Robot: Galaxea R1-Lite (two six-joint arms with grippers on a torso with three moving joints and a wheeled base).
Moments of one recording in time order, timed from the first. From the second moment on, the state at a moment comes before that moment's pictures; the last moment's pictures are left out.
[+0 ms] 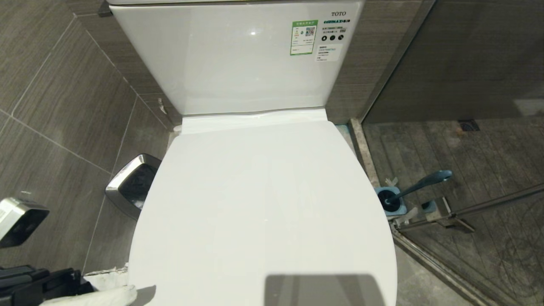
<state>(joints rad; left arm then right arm) -0.05 0.98 -0.34 -0.41 -1.09 -0.50 0.00 0.00 0.00 0.00 0.00 -0.01</state>
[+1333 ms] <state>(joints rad) -0.05 0.99 -0.36 -0.42 -1.09 -0.50 0.00 0.00 0.00 0.00 0.00 -0.01</state>
